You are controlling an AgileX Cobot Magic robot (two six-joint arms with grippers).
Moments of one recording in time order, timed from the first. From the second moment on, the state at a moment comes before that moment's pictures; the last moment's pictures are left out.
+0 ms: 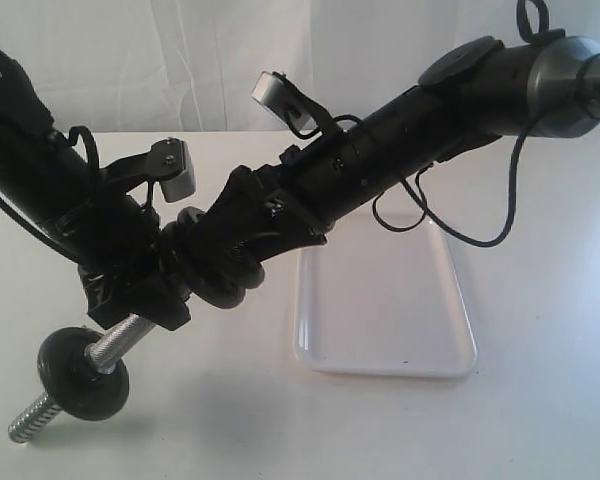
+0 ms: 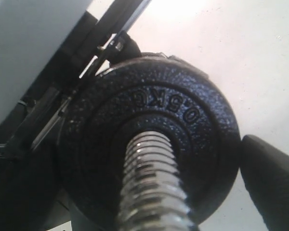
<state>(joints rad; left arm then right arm) -0.37 1.65 -1.16 -0.63 1.07 1.28 0.41 1.93 -1.40 1.15 1.18 -0.93</state>
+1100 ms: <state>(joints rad) -0.37 1.65 -1.16 -0.58 1.08 1.27 0.45 1.93 -1.40 1.14 1.13 -0.94</state>
